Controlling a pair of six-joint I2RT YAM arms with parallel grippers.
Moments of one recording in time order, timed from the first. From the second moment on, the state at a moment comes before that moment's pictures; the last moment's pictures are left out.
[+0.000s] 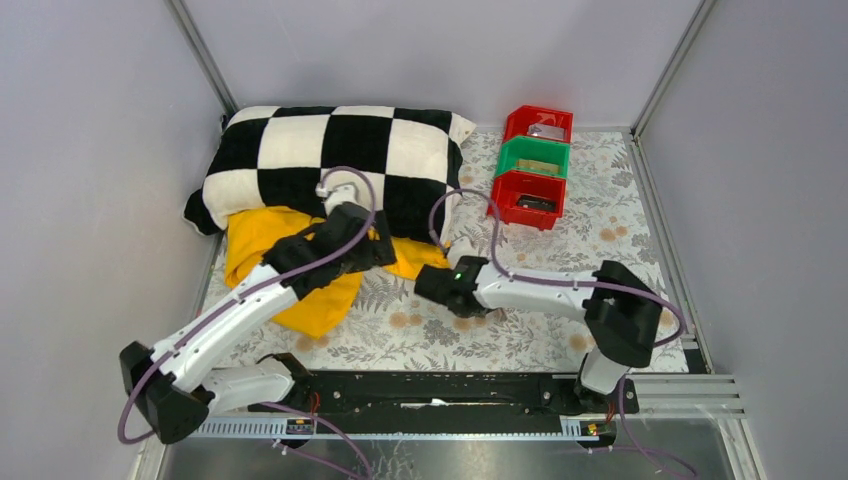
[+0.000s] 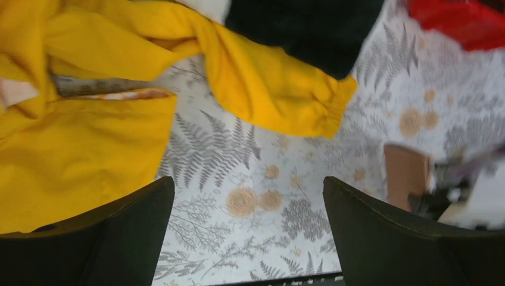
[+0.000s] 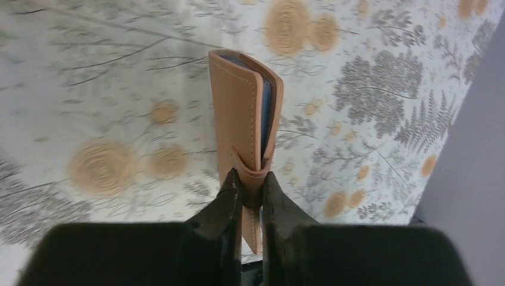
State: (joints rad) left arm -0.78 1.12 1.07 -0.80 -0.36 -0.77; right arm 1.08 1.67 1.15 -1.09 0.69 0.73
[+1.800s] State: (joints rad) left arm -0.92 1.32 0.87 -0.54 -0.04 -0.97; right arm 0.56 1.39 0.35 0.14 -0.59 0.73
